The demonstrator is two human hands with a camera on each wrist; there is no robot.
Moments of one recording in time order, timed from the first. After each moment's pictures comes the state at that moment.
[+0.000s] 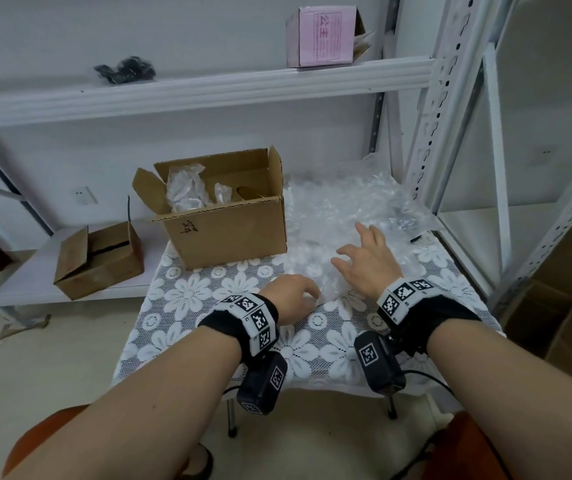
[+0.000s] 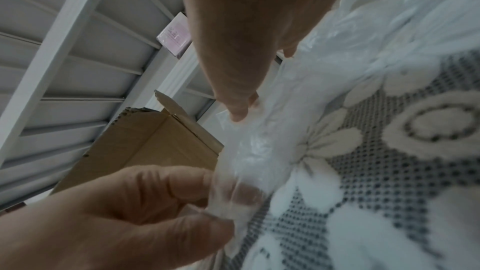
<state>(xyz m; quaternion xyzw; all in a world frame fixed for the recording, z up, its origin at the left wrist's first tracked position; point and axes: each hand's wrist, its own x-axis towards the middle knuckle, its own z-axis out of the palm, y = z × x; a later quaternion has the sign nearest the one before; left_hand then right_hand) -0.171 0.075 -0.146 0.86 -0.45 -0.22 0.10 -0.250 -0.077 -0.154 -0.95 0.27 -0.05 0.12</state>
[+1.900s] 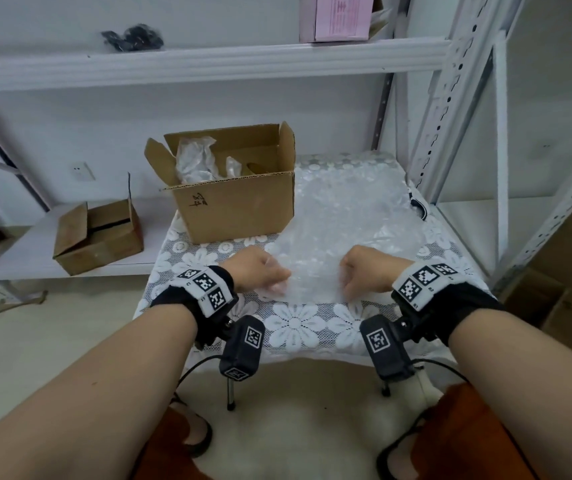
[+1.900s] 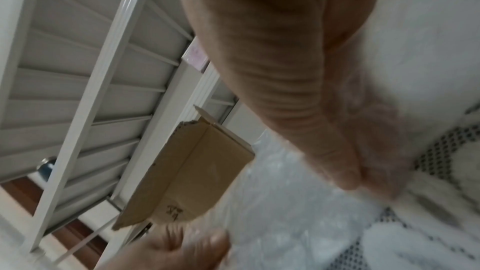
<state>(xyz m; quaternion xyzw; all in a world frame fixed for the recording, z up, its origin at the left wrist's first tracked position) -0.141 0.135 -0.138 0.85 -0.32 -0.30 0.29 -0.268 -0.040 -0.139 -0.94 0.22 0.15 0.22</state>
